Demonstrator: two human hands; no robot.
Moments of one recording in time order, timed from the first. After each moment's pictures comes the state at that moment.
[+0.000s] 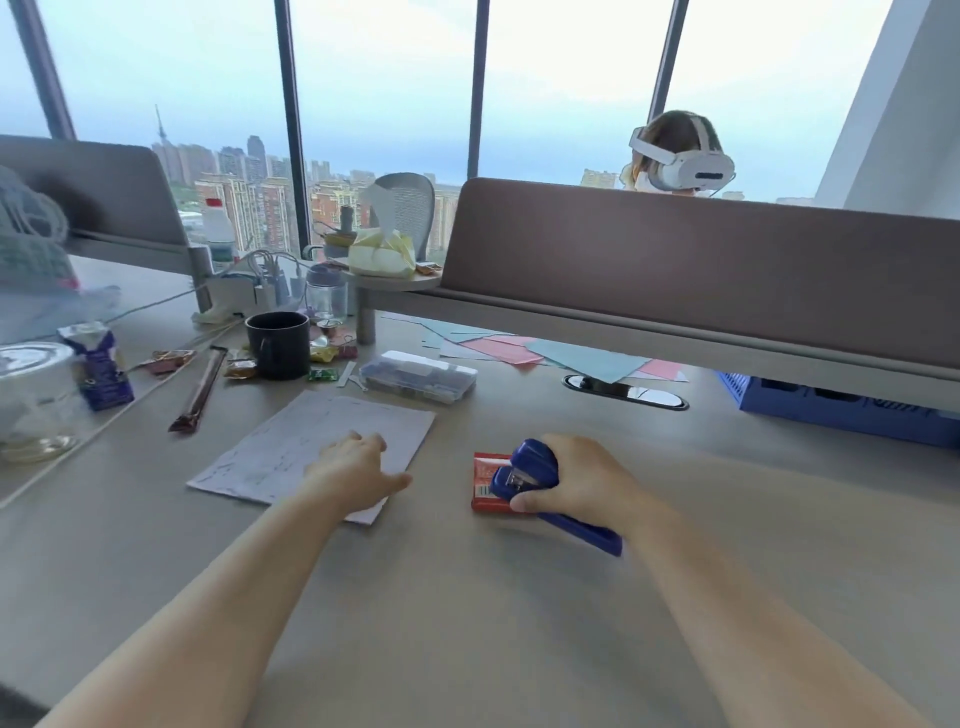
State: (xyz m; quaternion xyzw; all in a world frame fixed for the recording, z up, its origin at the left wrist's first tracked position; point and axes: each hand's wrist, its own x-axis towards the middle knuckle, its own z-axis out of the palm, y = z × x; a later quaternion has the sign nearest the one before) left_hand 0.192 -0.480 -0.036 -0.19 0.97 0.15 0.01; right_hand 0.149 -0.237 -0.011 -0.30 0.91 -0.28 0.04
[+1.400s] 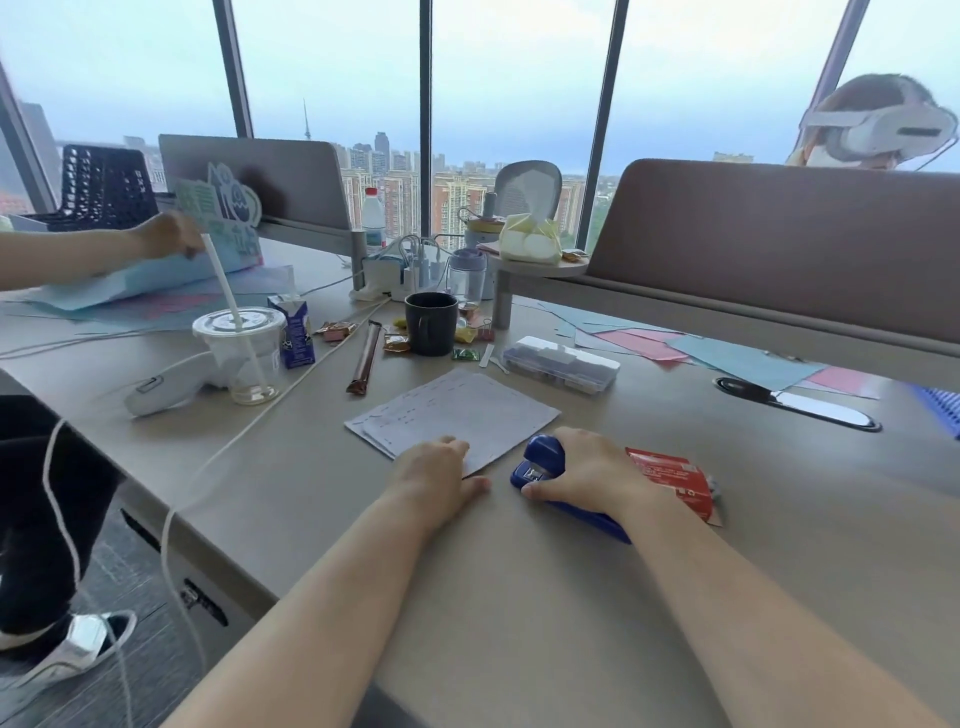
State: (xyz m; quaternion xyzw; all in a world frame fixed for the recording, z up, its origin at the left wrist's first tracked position) left_hand 0.249 -0.538 -0.057 -0.16 0.98 0.06 -0.04; right_hand 0.164 -0.376 -0.037 -0.32 0.92 -0.21 0.06
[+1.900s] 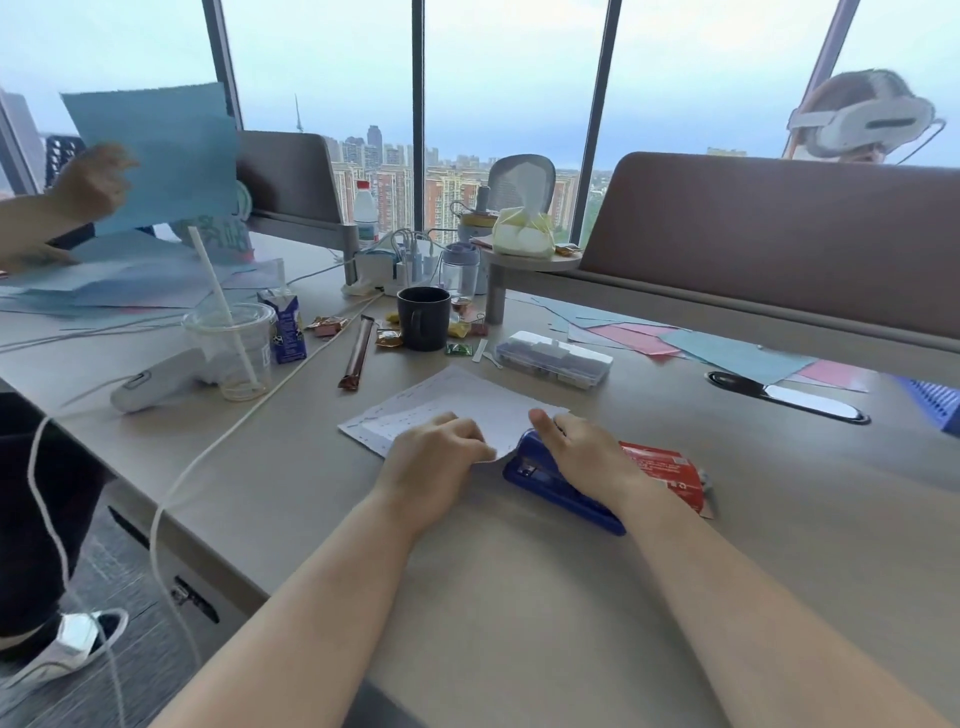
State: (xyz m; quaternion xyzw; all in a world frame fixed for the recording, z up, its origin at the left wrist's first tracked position) left_hand 0.262 -0.536 -0.056 0.05 0.95 0.06 -0.30; right_hand 0.166 -0.377 -0.034 -0.31 0.90 -0.31 0.06
